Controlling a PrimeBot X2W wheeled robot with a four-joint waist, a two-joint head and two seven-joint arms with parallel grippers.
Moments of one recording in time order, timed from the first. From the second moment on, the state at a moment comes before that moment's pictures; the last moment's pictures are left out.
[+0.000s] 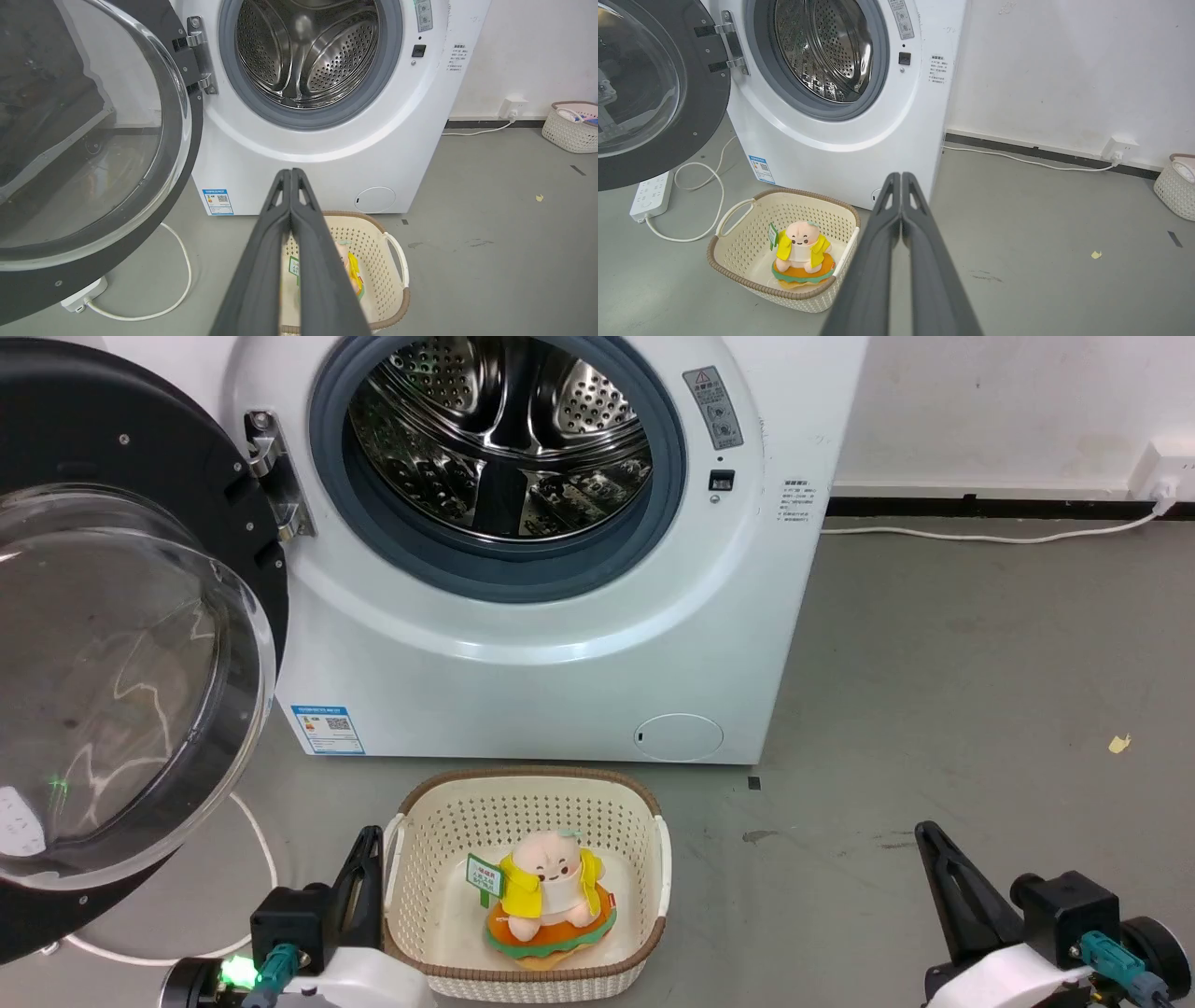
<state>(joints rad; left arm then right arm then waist) 0.04 0.08 -0.06 0.03 -0.06 0.05 -0.05 0.05 -0.06 -0.01 0.00 0.02 0.13 -0.04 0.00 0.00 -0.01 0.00</state>
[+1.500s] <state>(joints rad) 0.02 0.05 0.00 0.00 -0.01 0.00 0.00 0.01 -0.06 0.00 0.00 0.01 0.13 0.00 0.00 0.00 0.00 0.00</state>
